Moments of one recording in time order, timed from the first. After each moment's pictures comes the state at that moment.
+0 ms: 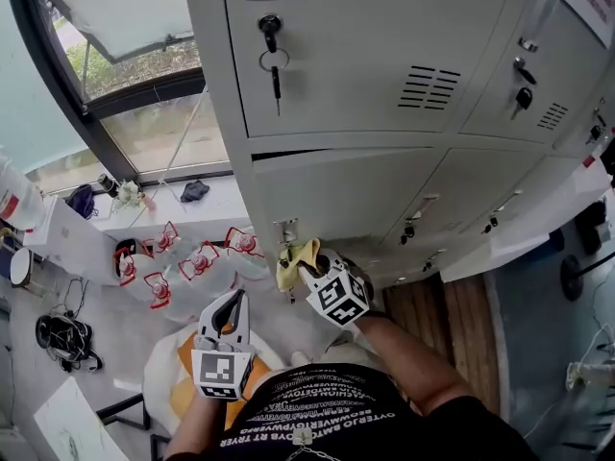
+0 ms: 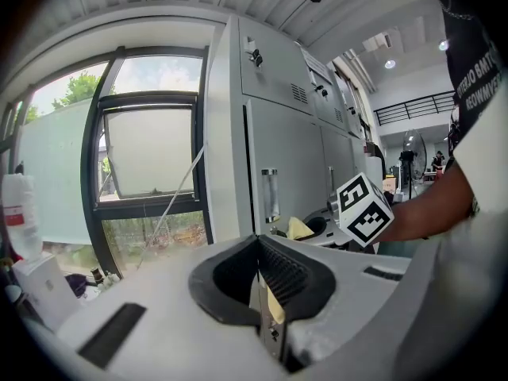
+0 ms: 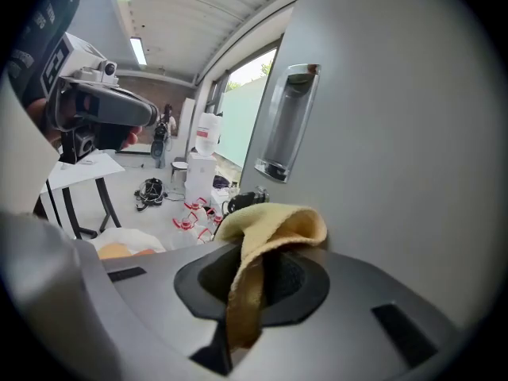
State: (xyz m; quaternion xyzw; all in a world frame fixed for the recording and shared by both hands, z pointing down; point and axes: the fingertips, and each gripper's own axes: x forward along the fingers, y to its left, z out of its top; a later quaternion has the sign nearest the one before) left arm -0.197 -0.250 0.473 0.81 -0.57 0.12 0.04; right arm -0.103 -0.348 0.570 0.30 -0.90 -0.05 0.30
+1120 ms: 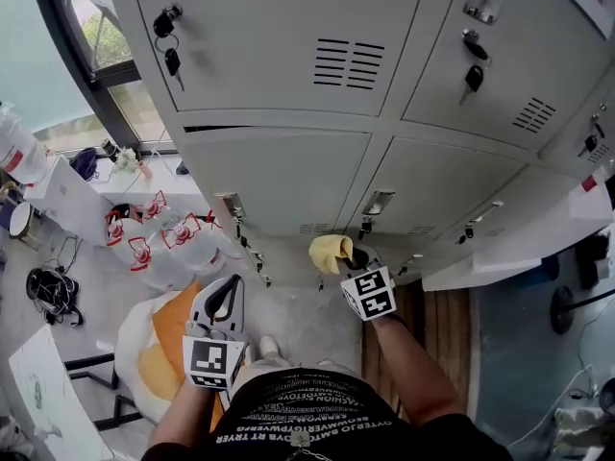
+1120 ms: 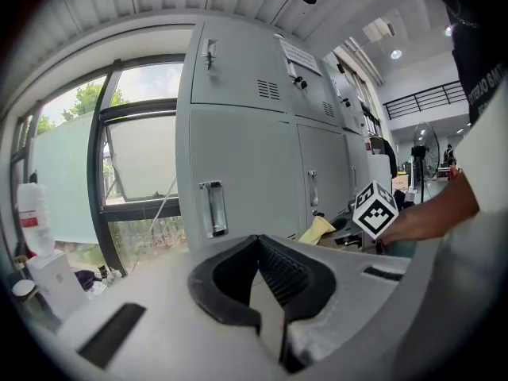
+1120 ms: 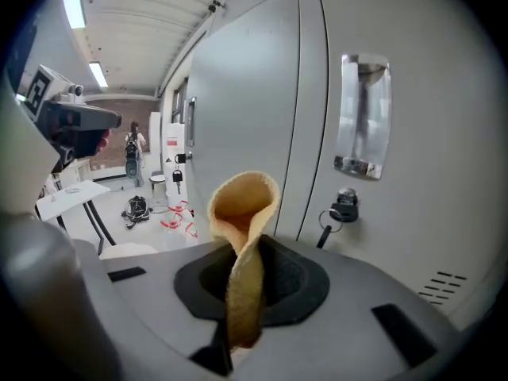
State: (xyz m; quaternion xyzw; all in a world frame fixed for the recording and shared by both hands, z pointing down) left arm -0.073 -0.232 0.460 0.79 -0.60 0.13 0.04; right arm 0.108 -0.358 0.587 0.38 -0.88 0.05 0.26
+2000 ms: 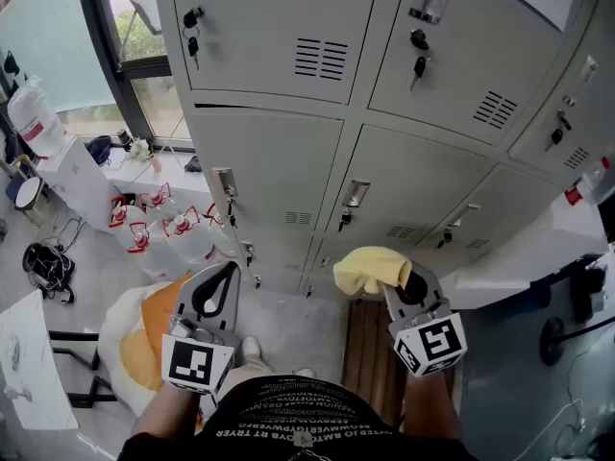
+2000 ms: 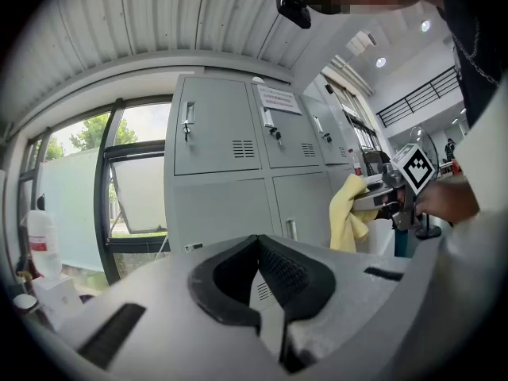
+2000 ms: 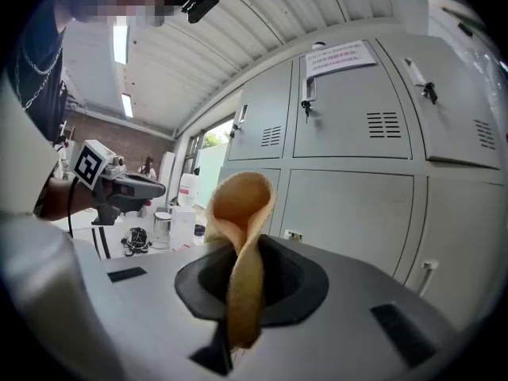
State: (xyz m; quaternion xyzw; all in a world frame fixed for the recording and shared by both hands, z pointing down) left arm -0.001 -0.164 0.354 0.79 -0.61 0.07 -0.05; right arm 0.215 -0.233 0.366 0.37 -0.92 -0.06 0.11
